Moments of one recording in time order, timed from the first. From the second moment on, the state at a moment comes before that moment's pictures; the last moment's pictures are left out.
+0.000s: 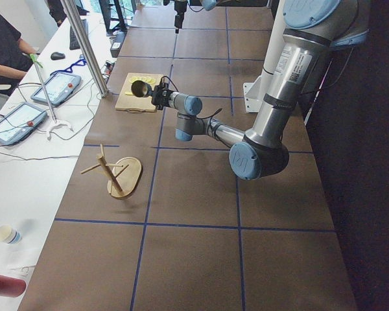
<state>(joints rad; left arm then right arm) -0.75 -1.95 -1.39 -3.15 -1.49 -1.52 1.00 -1.23 1.93 -1.52 2.19 1.05</state>
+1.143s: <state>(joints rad) -1.05 -1.88 -1.29 -3.26 -1.51 -2.68 1.00 -1.24 1.94 -1.52 2.16 1.05</state>
